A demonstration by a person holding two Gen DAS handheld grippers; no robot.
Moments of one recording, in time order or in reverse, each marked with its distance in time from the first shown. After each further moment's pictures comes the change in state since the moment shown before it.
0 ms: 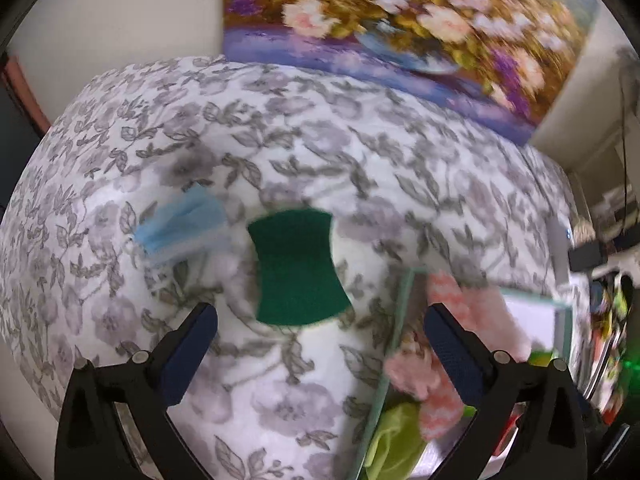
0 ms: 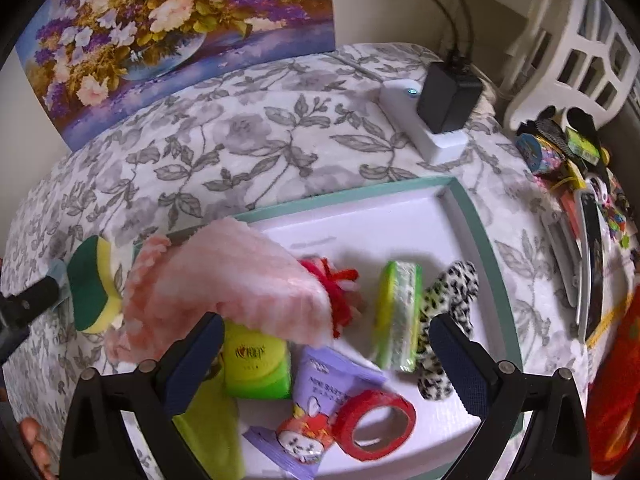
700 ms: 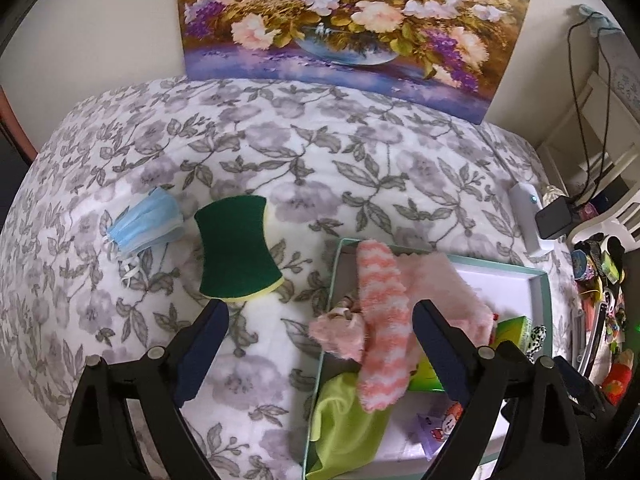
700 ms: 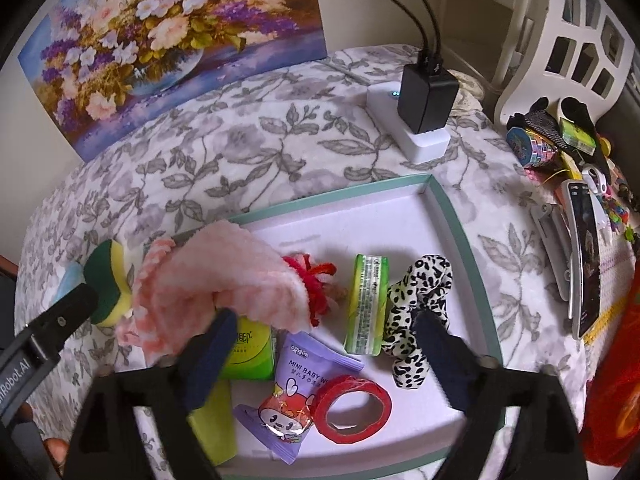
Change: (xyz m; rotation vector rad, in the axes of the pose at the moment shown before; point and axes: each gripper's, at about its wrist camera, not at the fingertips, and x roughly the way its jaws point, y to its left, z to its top) left arm -0.021 -0.051 -0.034 0.097 -0.046 -0.027; right arm -0.020 -0.030 -0.010 0.025 -0.011 0.066
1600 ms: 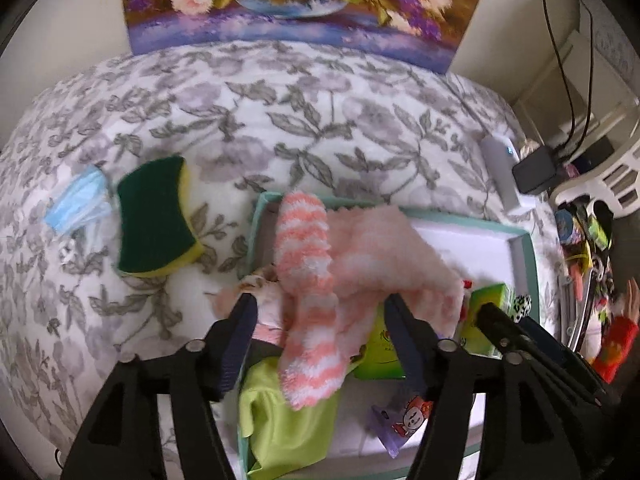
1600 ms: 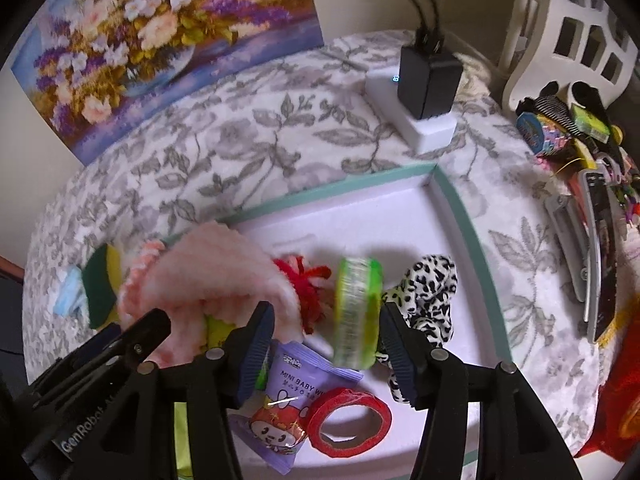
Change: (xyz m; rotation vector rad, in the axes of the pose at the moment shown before) left arm 0.036 -0.045 -0.013 0.065 0.118 -0.087; right arm 0.012 -0.013 0.005 0.029 0.014 0.047
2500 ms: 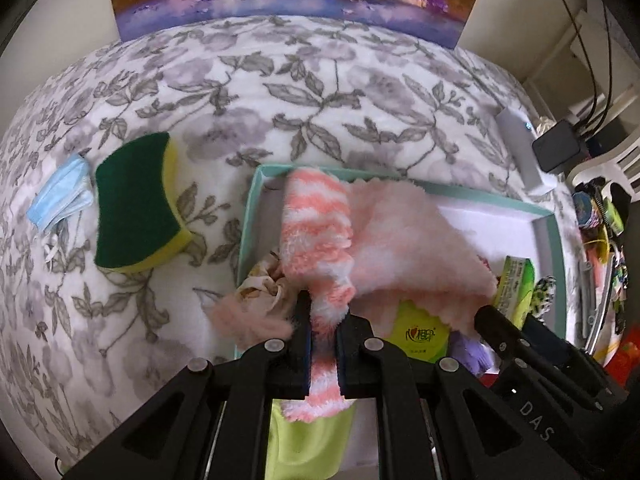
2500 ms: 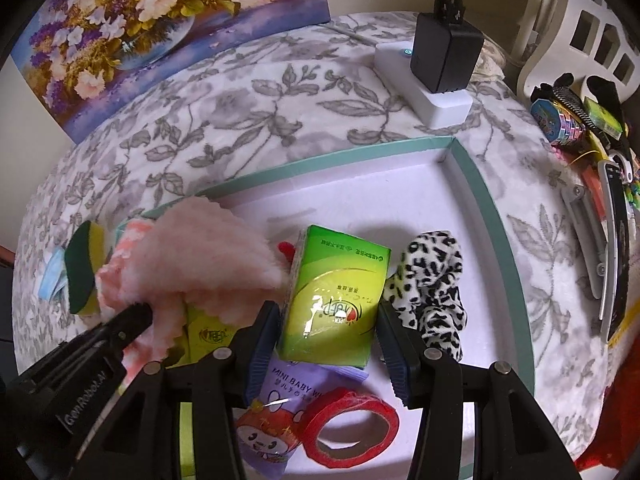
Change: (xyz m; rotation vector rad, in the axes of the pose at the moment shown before) left arm 0.032 0.003 -0.003 0.029 0.053 0.019; right arm 0.035 0.006 -0.011 -0.038 0.064 -0.032
